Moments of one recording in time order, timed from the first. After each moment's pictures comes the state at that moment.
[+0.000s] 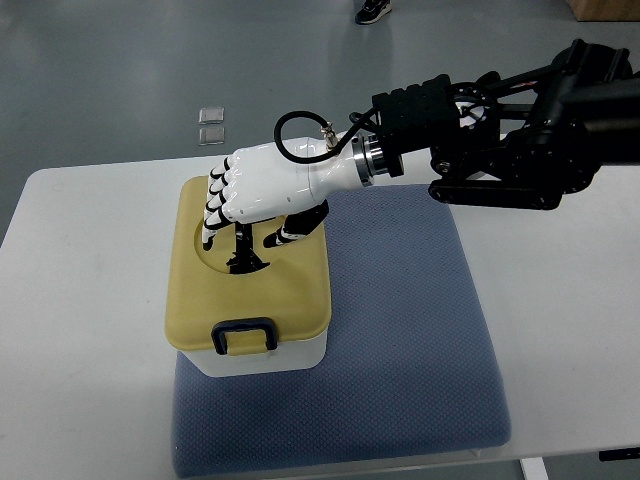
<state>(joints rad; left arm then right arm) -0.03 0.00 -0.04 -0.16 0.02 0.02 0.05 1.71 -0.20 -0.50 1.17 -1.35 -0.36 0.61</state>
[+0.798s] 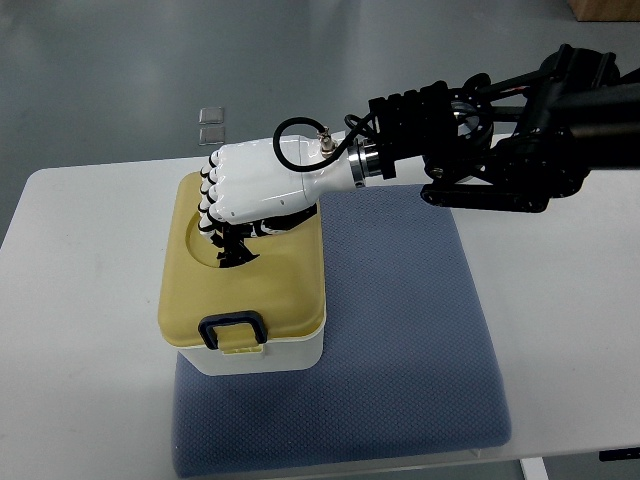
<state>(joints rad) -0.03 0.00 -0.04 -0.16 0.02 0.02 0.05 1.69 -0.18 -0.49 1.14 -1.40 -0.52 0.61</state>
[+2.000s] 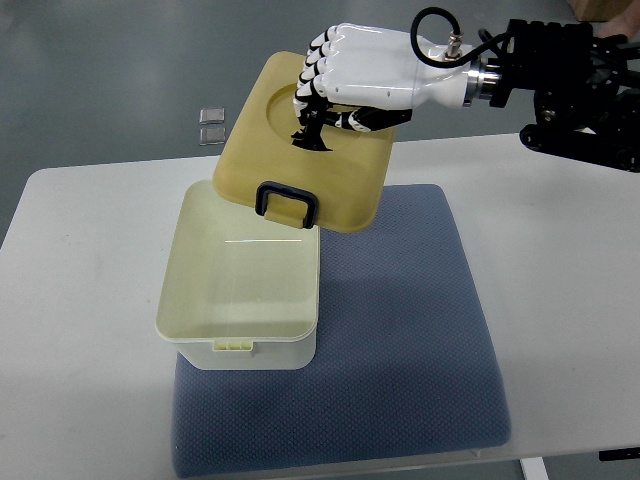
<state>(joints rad) -0.03 0.00 -0.04 -0.16 0.02 0.02 0.05 1.60 -0.53 -0.41 1.11 -1.39 -0.59 0.61</state>
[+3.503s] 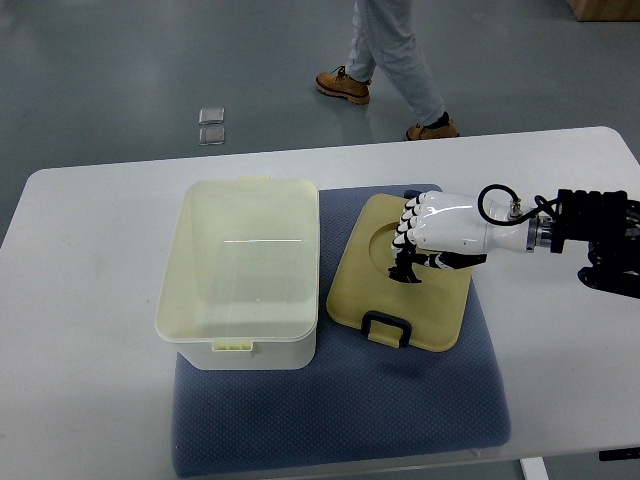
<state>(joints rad) -0.03 0.00 -0.04 -0.16 0.02 0.02 0.05 1.16 -0.57 -0.38 1.06 -1.58 -0.61 0.61</state>
